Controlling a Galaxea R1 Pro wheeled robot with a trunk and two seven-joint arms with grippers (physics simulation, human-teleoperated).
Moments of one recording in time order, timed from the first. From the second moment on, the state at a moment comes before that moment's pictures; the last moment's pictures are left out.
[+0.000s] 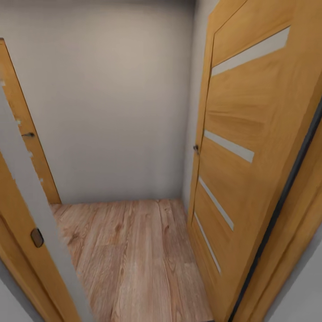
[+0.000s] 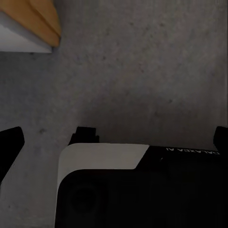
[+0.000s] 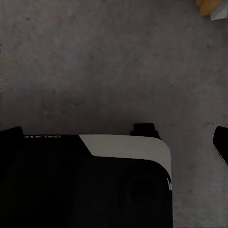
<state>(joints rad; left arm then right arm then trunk) -0.29 0.00 0.06 -0.01 0.07 0.00 -0.04 -0.22 0.01 0.51 0.03 -0.56 -0.16 0.08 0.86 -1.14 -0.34</state>
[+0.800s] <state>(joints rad) -0.29 0.00 0.06 -0.01 0.07 0.00 -0.04 -0.22 0.01 0.51 0.03 -0.56 -0.16 0.08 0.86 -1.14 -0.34</state>
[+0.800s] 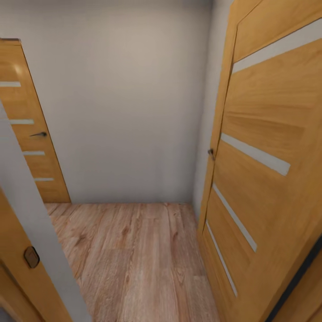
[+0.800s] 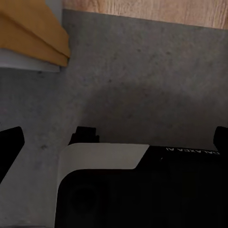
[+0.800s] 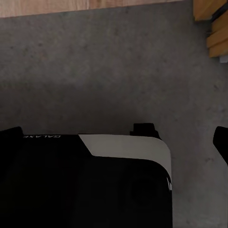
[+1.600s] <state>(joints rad) -0.29 0.00 0.06 -0.01 0.07 0.00 -0.04 -0.22 0.01 0.51 0.03 -0.56 -0.16 0.08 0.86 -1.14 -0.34</state>
